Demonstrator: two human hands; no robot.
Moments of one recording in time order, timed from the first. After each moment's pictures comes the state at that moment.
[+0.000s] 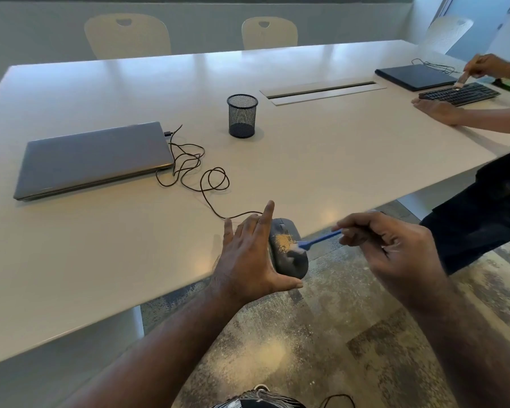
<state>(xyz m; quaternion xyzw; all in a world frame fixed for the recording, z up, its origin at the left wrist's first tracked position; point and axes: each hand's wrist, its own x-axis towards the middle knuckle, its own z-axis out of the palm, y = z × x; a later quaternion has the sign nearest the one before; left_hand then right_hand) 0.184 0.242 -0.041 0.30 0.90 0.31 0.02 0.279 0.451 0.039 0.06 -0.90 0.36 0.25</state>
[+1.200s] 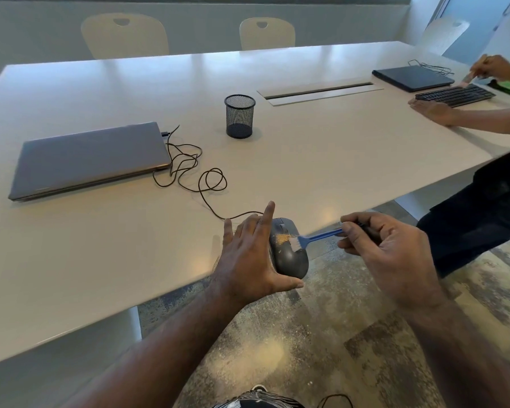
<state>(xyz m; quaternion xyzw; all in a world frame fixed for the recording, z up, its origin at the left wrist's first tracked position) 0.187 0.247 -0.039 0.29 0.90 0.32 0.02 0.276 0.446 0.032 -0.14 -0.84 0.48 0.21</state>
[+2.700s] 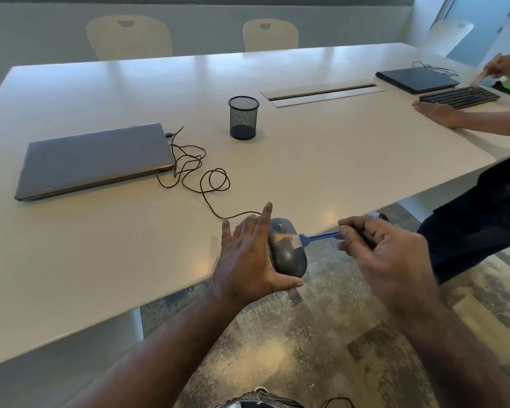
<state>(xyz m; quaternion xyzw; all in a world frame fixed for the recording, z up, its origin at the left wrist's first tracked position) 0.184 0.242 -0.038 0.28 0.91 0.30 0.00 0.279 0.432 0.034 -0.10 -0.88 0.41 0.22</state>
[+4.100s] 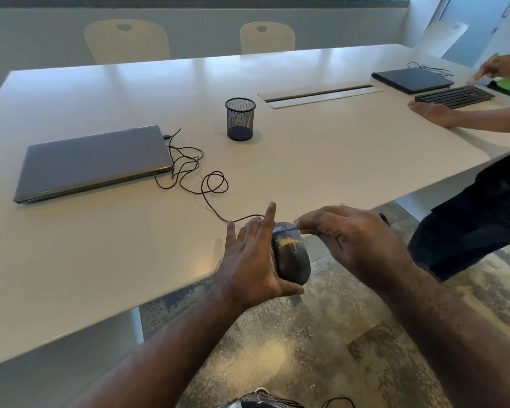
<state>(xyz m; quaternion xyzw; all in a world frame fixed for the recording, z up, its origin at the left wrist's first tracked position) 0.194 0.247 -0.034 0.30 0.90 0.30 0.02 0.251 0.428 0.054 0.20 -0.95 0.15 0.20</state>
